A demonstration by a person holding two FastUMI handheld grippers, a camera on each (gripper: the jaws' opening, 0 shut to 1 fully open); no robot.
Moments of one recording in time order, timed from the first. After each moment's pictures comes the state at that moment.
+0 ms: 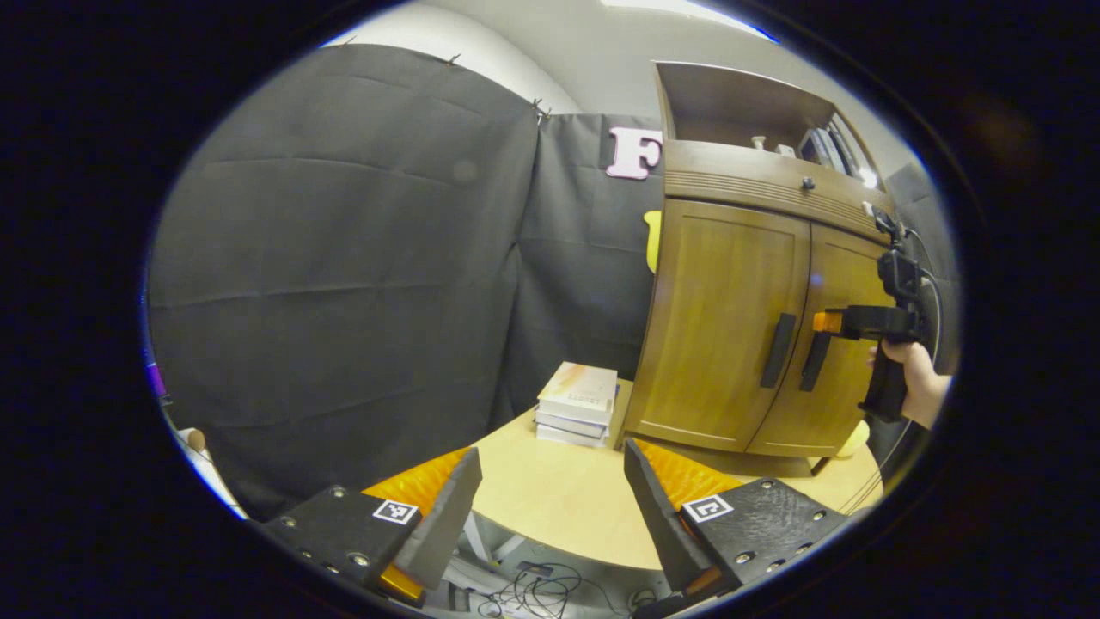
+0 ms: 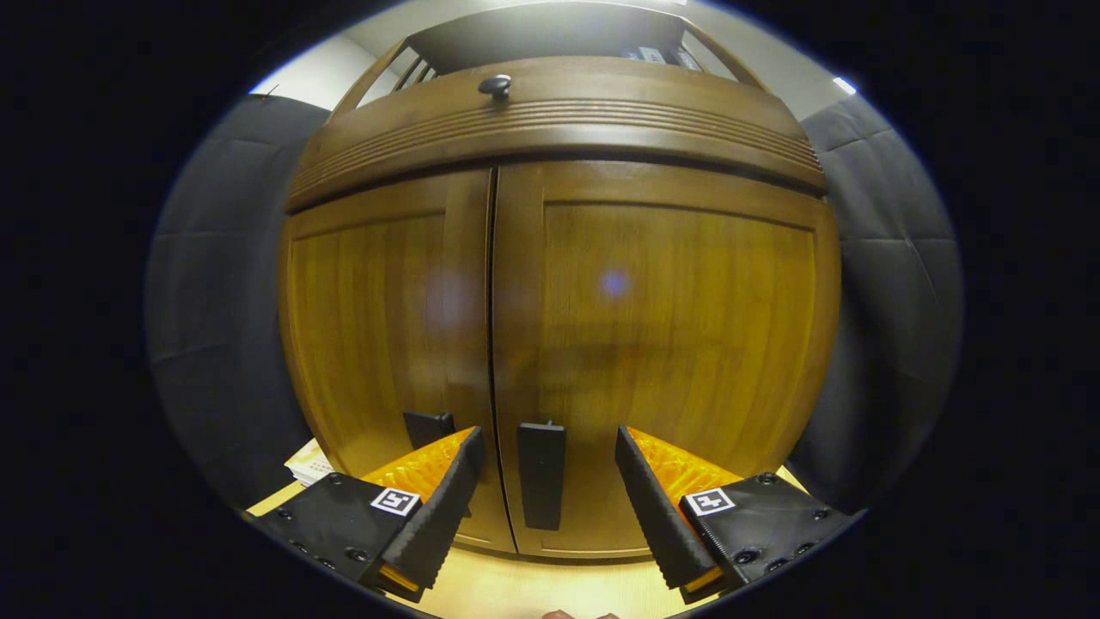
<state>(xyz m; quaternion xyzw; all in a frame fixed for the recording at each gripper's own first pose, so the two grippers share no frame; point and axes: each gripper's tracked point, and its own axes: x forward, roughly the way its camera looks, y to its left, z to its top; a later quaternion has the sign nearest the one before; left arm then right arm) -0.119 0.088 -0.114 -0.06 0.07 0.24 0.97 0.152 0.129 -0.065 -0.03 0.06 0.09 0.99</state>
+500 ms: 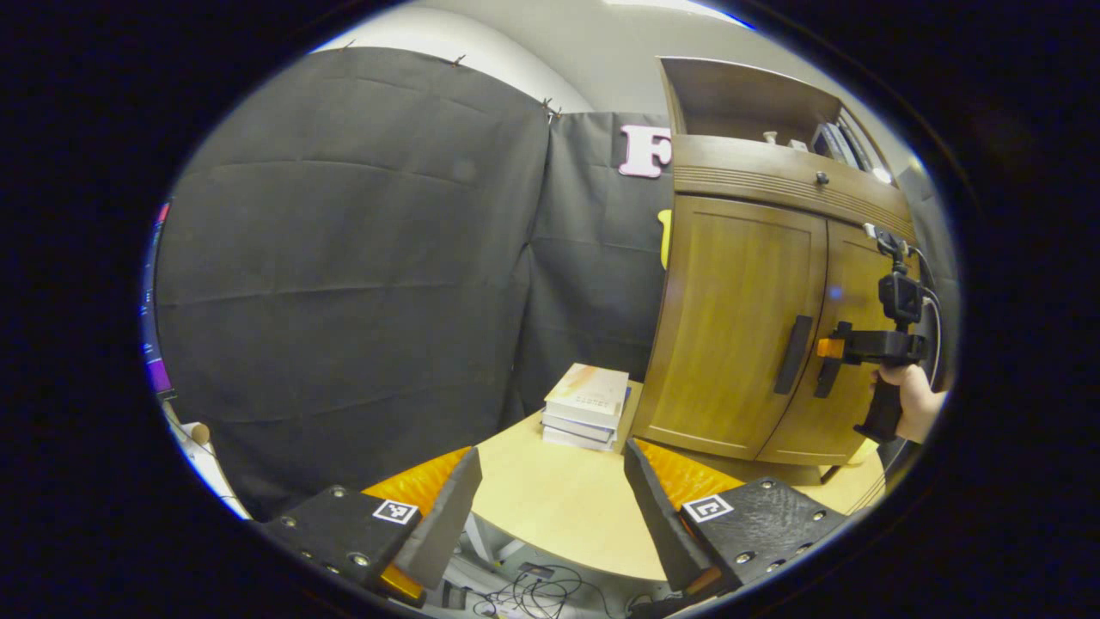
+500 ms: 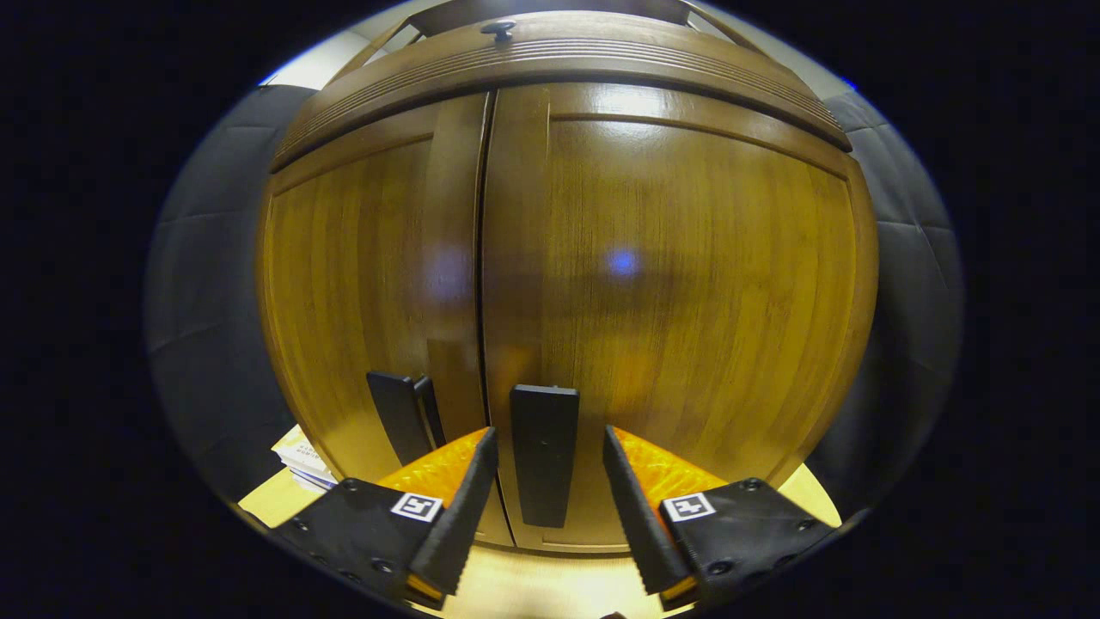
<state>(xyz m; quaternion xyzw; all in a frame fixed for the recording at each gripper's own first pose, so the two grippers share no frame) -0.098 0.085 -0.111 -0.06 0.07 0.26 0.96 0.175 0.113 -0.077 -0.03 0.09 0.09 0.99</state>
